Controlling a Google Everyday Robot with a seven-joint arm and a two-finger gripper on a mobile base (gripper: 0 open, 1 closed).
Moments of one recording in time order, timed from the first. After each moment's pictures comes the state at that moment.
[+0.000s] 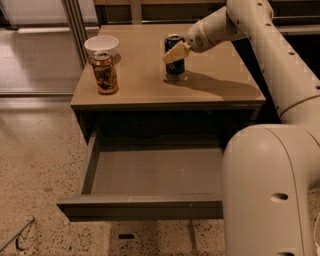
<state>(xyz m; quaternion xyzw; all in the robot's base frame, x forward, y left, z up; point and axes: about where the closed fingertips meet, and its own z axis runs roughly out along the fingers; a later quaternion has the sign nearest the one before) 0.814 -0.065 0.886 -0.46 0.76 0.20 0.41</state>
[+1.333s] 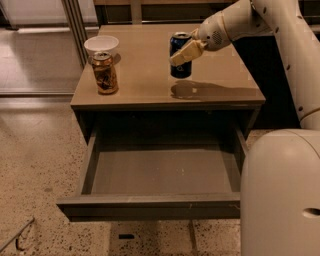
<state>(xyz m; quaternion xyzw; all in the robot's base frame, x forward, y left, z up) 0.738 -0.076 0.922 -0.53 0.71 0.26 0.39</state>
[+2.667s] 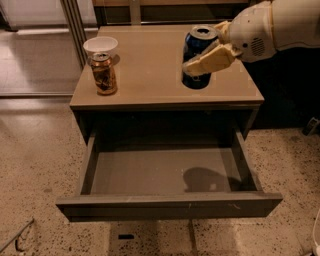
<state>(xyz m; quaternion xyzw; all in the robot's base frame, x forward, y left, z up) 0.570 -0.083 1.002 -0.54 0.67 0.22 0.46</state>
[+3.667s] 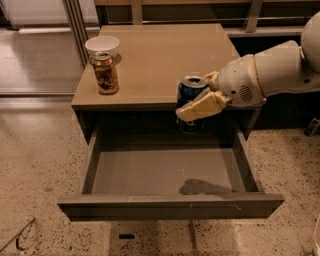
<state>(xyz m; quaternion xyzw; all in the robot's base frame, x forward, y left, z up) 0.520 -0.074 0.918 -0.52 0.71 0.27 0.39</state>
